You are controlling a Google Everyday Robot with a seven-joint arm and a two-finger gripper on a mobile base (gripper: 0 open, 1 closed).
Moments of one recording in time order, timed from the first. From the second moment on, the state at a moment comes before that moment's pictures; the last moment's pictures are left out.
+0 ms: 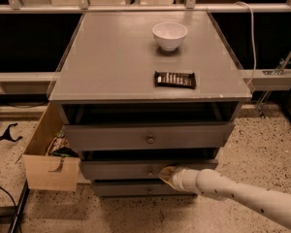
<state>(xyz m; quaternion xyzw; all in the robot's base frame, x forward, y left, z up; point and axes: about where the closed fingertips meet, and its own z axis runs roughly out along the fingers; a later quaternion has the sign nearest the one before) 0.567 -0.085 0.371 -0.57 0.71 0.09 0.42</state>
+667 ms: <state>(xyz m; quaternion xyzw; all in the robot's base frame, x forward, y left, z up) 0.562 -0.098 0.370 -0.57 0.72 0.09 0.40</state>
